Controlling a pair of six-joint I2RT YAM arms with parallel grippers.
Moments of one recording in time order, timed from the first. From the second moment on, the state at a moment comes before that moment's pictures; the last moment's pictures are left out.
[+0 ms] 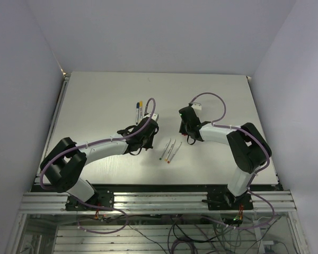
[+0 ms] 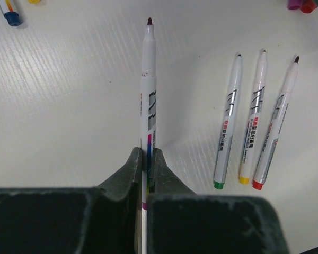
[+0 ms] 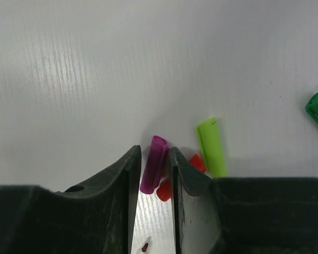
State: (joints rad) left arm -0.83 1.52 0.87 -0.20 -0.26 -0.44; right arm 0.55 1.77 0.91 0.00 0.37 0.59
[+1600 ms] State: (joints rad) left arm -0.82 1.51 0.91 -0.01 -0.18 -0.34; right arm 0.50 1.32 0.63 0.40 0.25 0.59
